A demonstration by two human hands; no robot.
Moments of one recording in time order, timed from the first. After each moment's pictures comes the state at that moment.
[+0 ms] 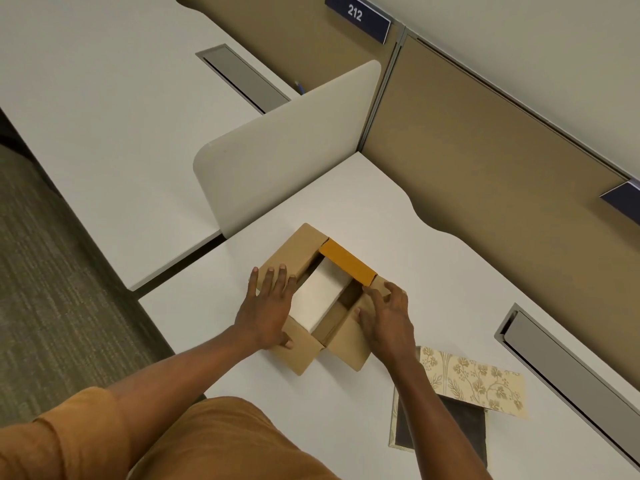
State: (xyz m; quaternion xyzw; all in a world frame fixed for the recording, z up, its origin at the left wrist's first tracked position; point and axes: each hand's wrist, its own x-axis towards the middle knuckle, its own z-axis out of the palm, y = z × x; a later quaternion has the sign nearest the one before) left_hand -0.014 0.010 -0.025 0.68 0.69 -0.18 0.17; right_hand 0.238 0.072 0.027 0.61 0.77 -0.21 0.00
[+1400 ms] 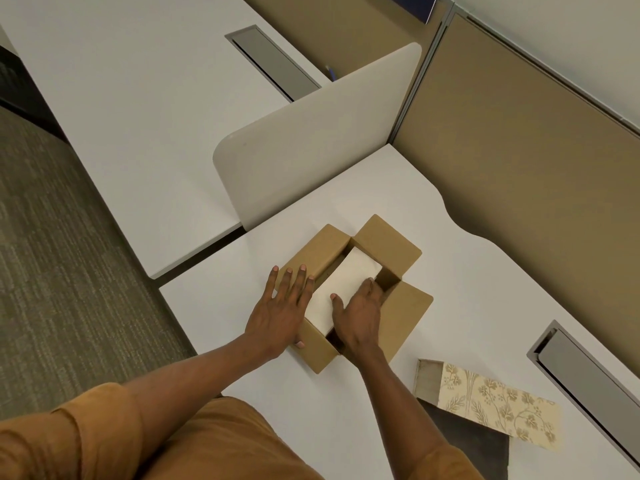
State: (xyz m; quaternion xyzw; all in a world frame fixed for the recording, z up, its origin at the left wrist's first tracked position) left_hand -0.014 0.000 -0.041 0.70 0.69 -0.17 0.09; right_hand 0.147 0.080 -0.037 0.66 0.68 -0.32 -0.04
